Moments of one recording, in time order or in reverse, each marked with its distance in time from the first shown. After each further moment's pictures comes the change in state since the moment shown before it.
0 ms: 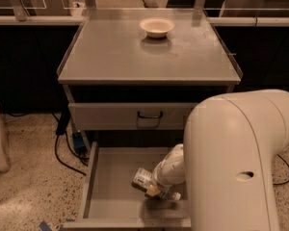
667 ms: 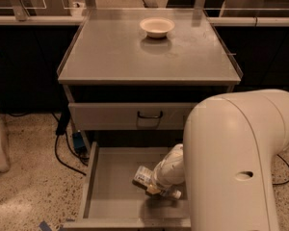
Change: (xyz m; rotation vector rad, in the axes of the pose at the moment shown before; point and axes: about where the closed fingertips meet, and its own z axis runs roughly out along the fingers) arm 0.000 0.000 0.000 0.000 0.000 0.000
